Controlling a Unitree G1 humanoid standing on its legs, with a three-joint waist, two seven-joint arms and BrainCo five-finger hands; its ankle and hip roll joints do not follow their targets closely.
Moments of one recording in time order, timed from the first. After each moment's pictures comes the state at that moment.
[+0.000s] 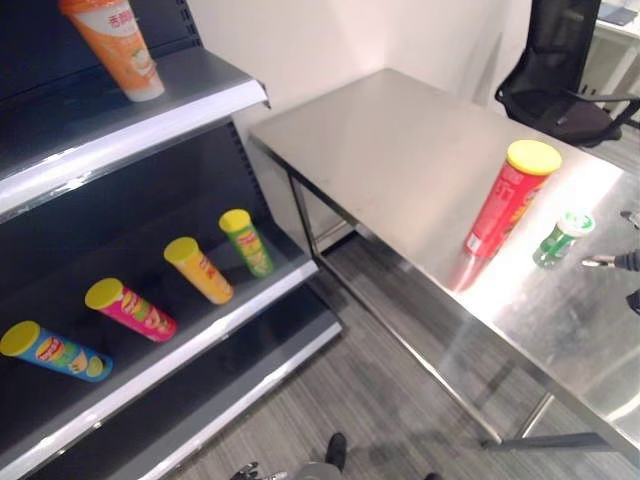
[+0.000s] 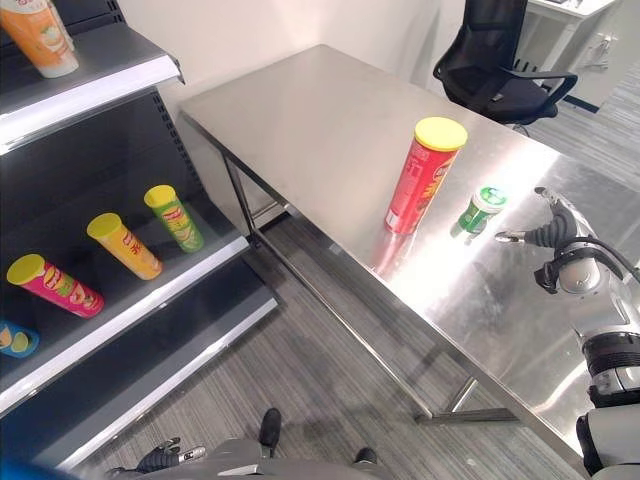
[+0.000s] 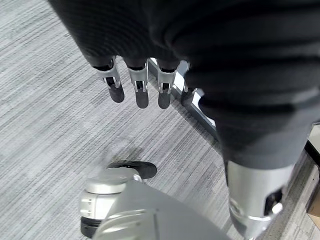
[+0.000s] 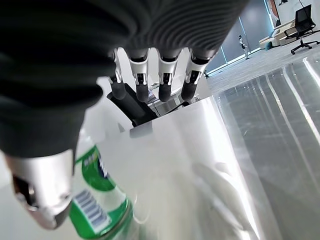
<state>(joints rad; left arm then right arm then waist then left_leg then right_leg) 0.15 0.29 -0.16 1.10 -0.15 -0.08 -0.04 -0.46 -1.00 0.19 0.76 -0.04 -0.07 -0.10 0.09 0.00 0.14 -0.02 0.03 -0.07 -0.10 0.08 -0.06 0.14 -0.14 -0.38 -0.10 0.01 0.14</state>
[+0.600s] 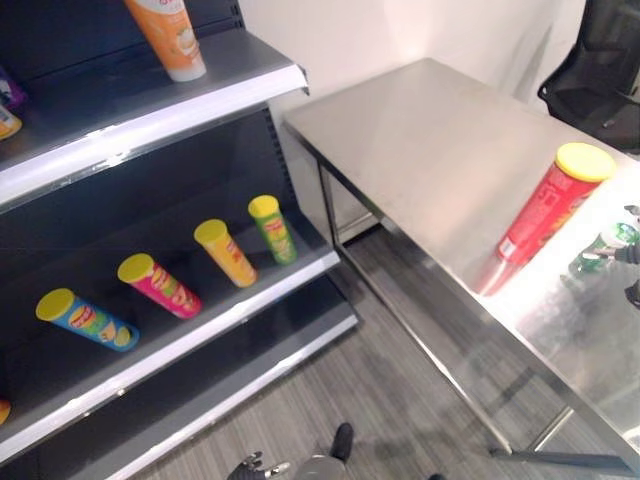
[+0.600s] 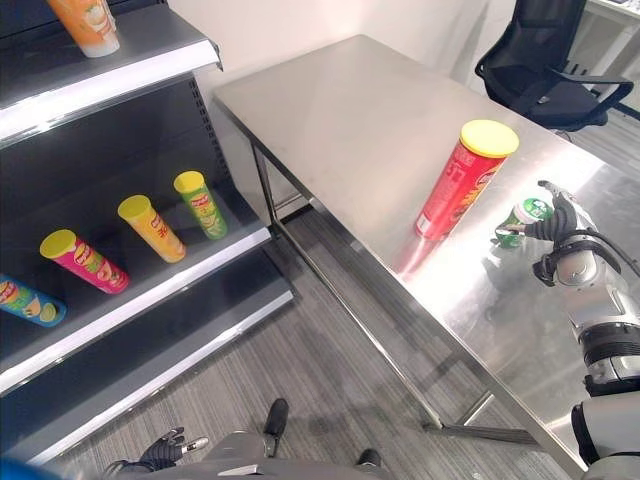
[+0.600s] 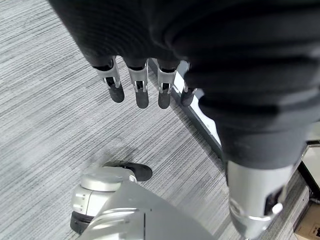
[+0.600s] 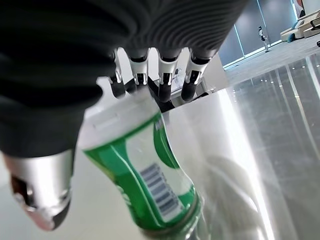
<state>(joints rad) 0.16 0.29 -0.17 1.03 -0.19 -0.08 -0.04 -0.52 -0.99 0.21 0.82 -0.04 -0.07 -0.12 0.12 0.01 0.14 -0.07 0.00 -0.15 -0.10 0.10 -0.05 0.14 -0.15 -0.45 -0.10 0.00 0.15</state>
